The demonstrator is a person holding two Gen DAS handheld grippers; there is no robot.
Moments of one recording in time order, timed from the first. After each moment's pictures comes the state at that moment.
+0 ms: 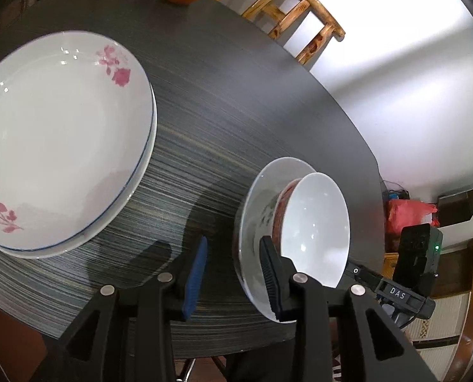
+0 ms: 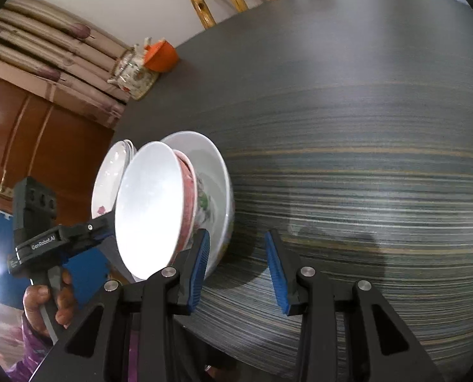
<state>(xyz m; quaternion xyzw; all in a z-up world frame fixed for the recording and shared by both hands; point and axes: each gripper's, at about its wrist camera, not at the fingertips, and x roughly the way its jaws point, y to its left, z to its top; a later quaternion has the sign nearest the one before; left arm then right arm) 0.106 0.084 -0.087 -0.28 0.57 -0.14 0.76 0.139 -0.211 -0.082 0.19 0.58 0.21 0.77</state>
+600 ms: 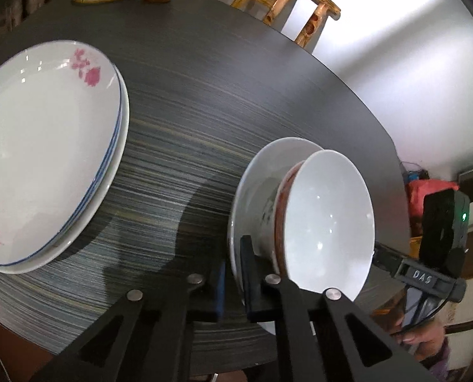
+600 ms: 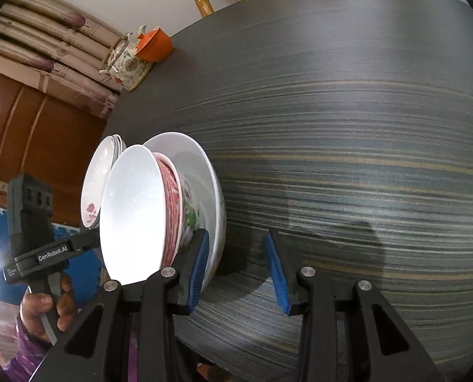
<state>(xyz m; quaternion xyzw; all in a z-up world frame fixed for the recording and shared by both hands) 0.114 0.044 -0.103 -0.20 0.58 -0.13 0.78 0.150 -0.201 -0.090 0.16 0.59 0.21 0.77</state>
